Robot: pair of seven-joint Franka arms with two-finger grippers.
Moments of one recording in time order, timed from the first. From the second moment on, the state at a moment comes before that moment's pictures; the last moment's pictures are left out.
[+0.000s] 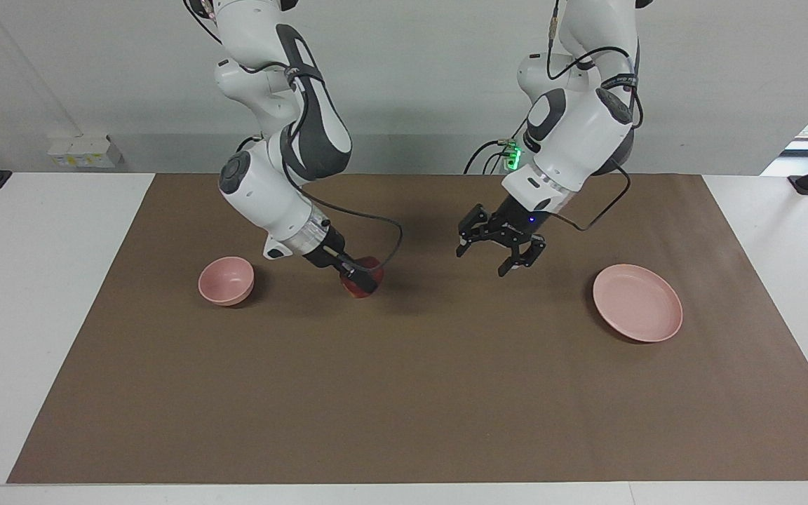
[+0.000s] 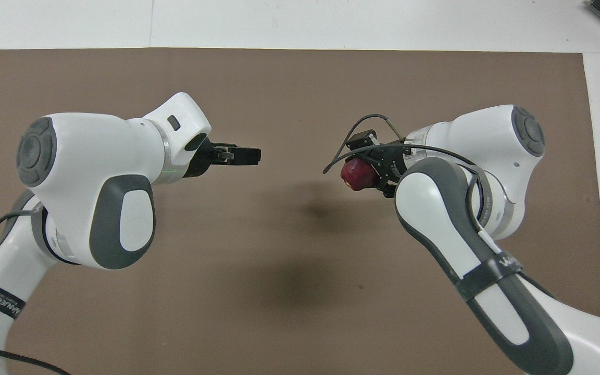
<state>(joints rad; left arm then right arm) -0.24 0.11 -0.18 -1.89 -0.45 2.33 0.06 0.36 0.22 -0.09 -1.87 0.49 2.16 0.74</state>
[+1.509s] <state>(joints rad) -0.07 0.07 -0.09 -1.38 0.02 1.50 0.06 0.03 0.17 -0.10 -2.08 0.00 2.22 0.26</state>
